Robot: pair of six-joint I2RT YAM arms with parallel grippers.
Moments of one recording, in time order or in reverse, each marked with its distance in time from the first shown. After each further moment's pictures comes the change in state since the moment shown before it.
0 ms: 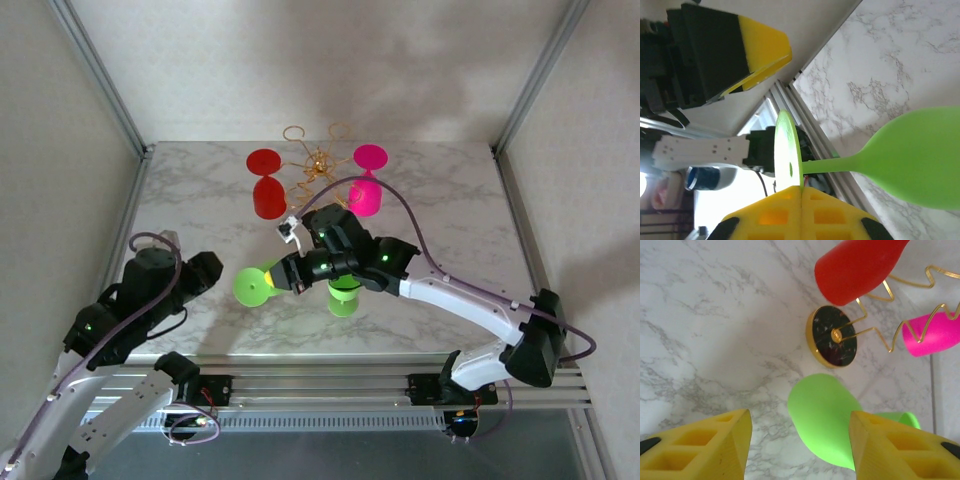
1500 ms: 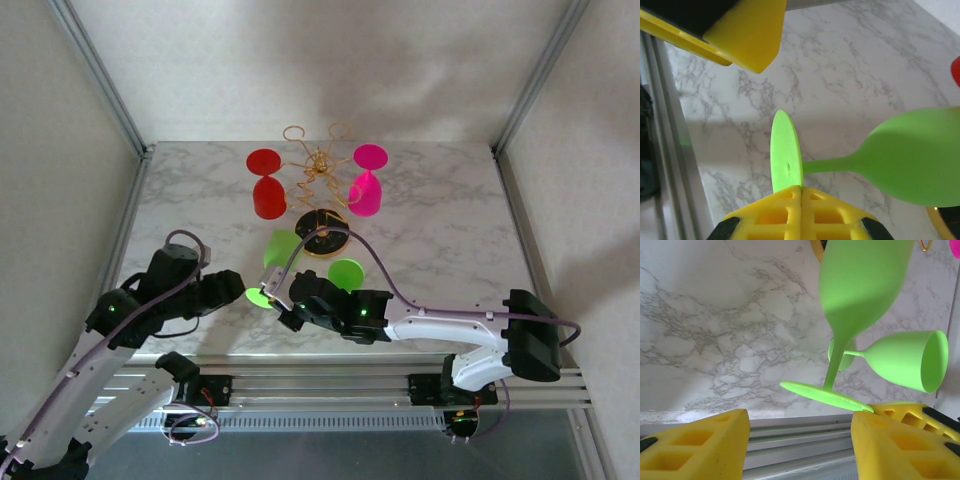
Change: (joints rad) left arm 0.000 0.097 -0.047 -0.071 0.300 0.015; right arm 0.276 0.004 -0.278 0.268 0.726 -0.573
